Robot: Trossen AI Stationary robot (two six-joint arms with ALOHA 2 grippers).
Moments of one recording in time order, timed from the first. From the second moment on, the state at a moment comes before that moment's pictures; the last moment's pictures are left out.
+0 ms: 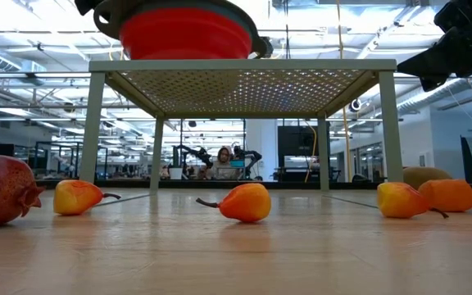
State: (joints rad) left arm 0.29 1.21 1.00 -0.38 0.08 -0.38; right arm -0.03 0.01 0.29 -0.45 0.08 0.07
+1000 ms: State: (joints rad) left arm 0.08 0.74 1.00 -0.72 0.00 -0.77; right arm -0.03 0.01 0.29 -0.45 0.08 0.07
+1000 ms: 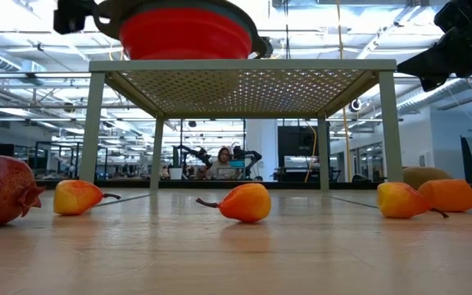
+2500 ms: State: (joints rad) left arm -0.03 0.68 1.00 -0.87 0.01 -0.53; right arm -0.03 0.00 0.29 -0.45 0.08 0.11
